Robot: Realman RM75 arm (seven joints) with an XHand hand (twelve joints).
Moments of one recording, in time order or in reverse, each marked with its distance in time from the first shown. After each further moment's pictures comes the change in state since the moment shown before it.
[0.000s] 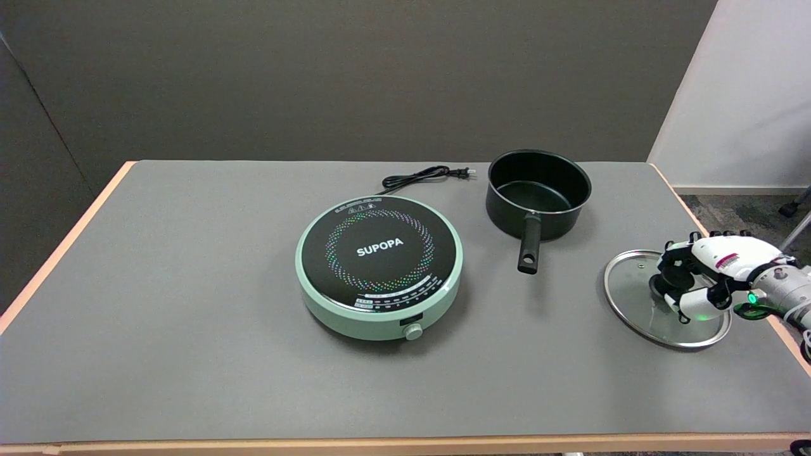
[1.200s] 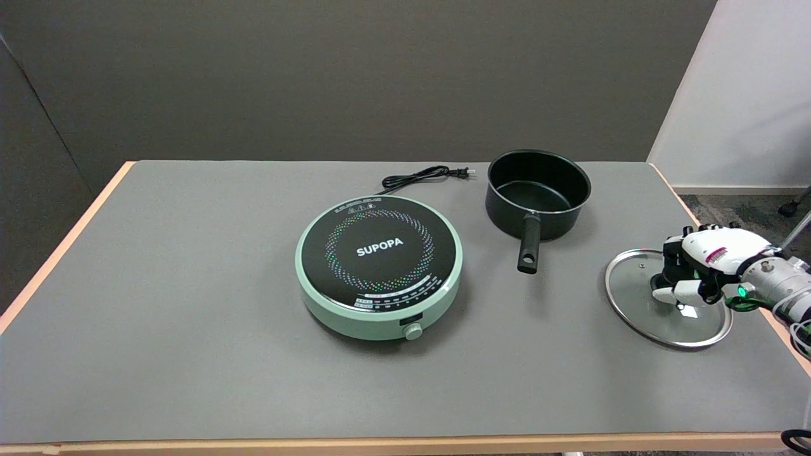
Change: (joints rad) arm 0.044 0.041 -0.043 0.033 -0.056 -0.009 0.006
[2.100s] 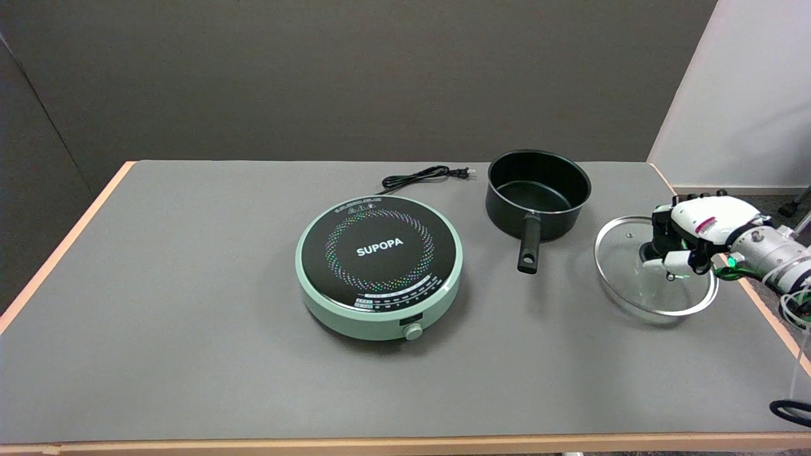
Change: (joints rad) arm 0.080 0.060 -0.012 0.010 0.000 -0.027 0.004
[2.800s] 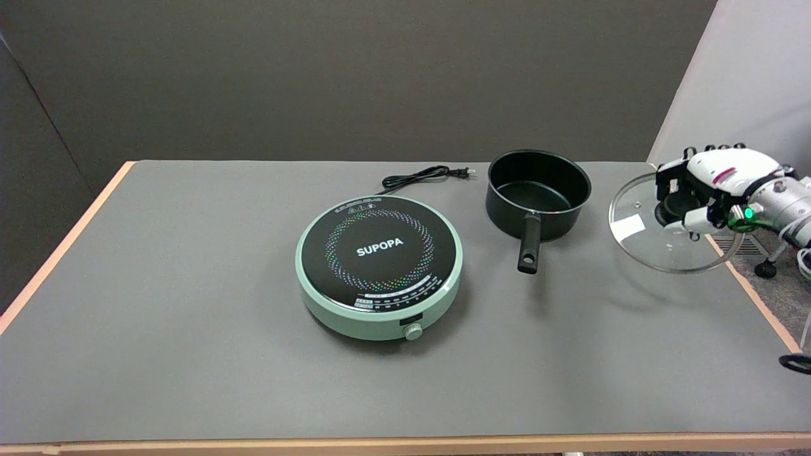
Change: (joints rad) arm 0.041 0.121 0.060 0.049 0.006 -0.016 0.142
